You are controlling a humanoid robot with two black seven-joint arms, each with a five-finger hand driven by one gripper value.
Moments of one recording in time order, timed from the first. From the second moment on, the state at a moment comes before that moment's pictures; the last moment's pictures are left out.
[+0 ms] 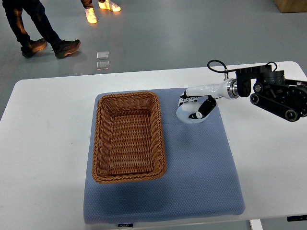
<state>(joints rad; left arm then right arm) -0.06 0.00 -0.11 -0.07 0.08 -0.04 -0.05 1.14 -0.38 0.14 0.86 -1.35 0.37 0.31</state>
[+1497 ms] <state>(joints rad) -0.07 0.00 -0.11 -0.07 0.07 -0.04 -0.05 1.17 -0.05 0.38 0.65 -1.10 0.26 0.22</state>
